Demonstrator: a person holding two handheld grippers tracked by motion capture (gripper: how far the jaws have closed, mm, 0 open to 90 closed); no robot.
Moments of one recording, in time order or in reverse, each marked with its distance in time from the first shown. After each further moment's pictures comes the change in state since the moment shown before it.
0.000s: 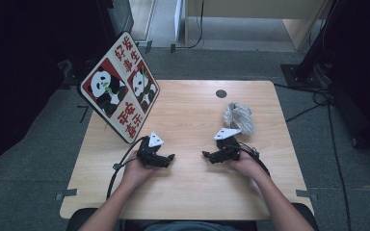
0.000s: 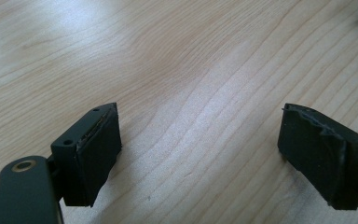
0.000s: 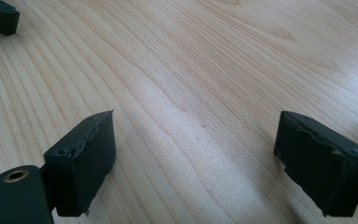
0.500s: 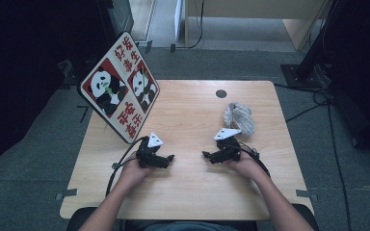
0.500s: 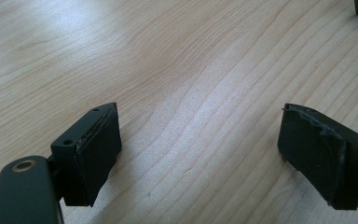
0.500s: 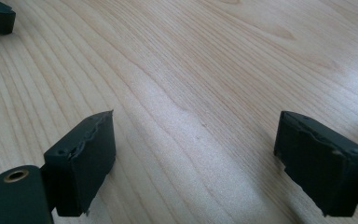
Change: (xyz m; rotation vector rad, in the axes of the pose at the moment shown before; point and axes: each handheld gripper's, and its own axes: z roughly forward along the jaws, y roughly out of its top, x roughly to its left) left arm 0.001 -0.002 -0.001 -0.004 -0.012 0.013; right arm 0.000 0.000 0.000 -0.001 0.002 -0.005
